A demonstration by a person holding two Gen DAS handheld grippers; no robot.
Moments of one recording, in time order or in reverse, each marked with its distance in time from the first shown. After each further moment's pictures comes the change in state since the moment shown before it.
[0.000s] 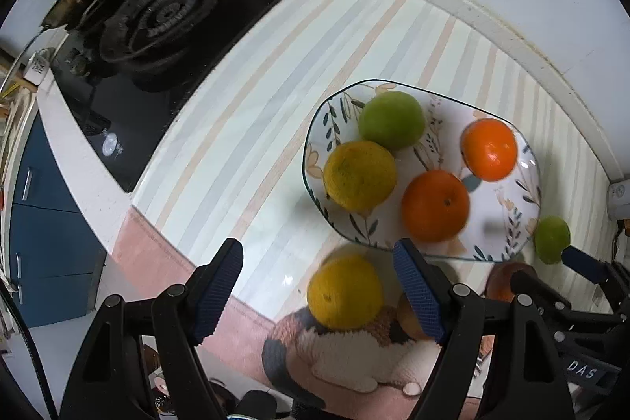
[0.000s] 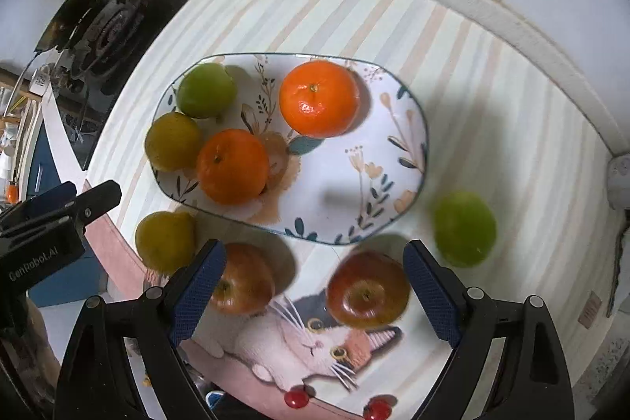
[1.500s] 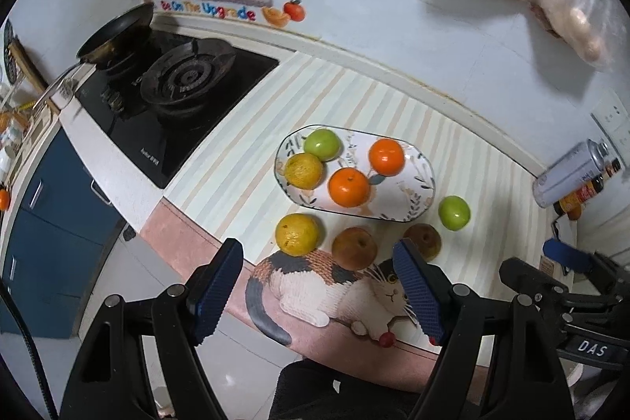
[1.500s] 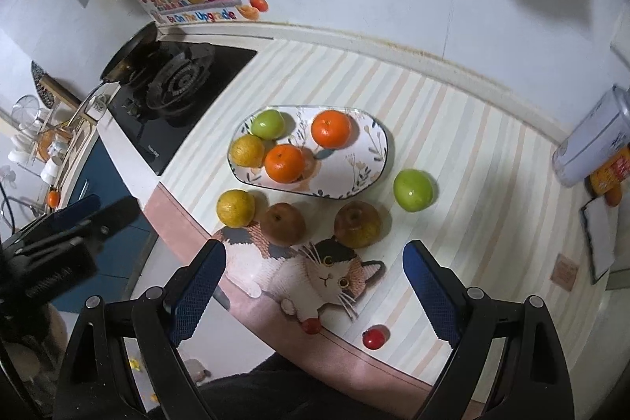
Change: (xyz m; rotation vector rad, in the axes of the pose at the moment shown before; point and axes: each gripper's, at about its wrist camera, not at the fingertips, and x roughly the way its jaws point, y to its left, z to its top) left arm -0.155 -0.023 -0.089 0.013 -0.249 -0.082; right arm -0.147 -0.025 -0.098 0.023 -0.210 0.103
